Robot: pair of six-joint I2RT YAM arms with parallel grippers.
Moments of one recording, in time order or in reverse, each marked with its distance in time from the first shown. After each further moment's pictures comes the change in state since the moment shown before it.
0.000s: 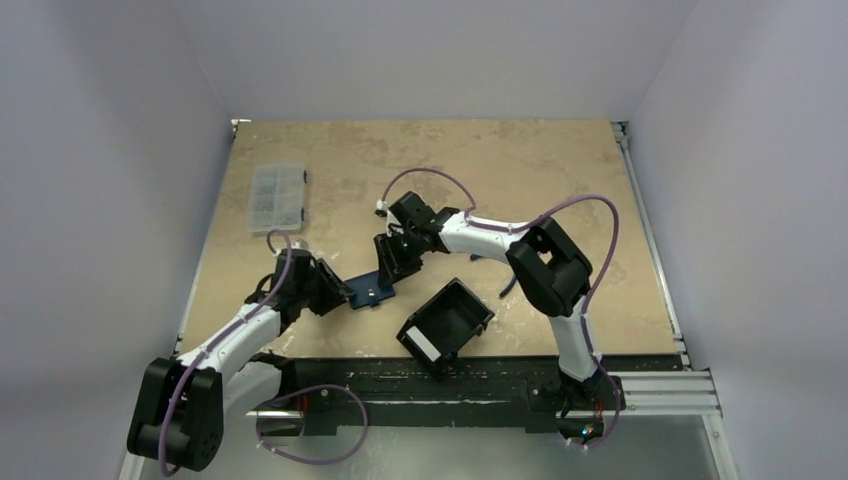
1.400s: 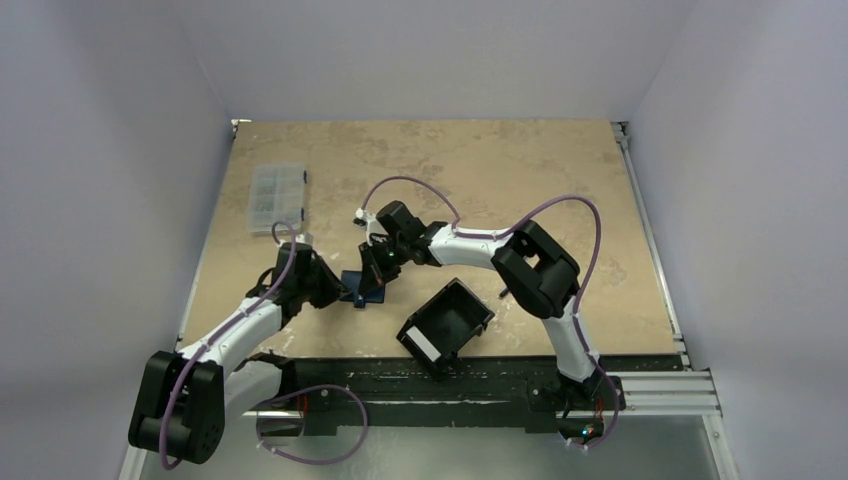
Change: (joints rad) left arm -0.001 0.061 0.022 0.023 0.032 0.066; right arm 0.065 0.068 -0.024 0.285 -0.187 -0.014
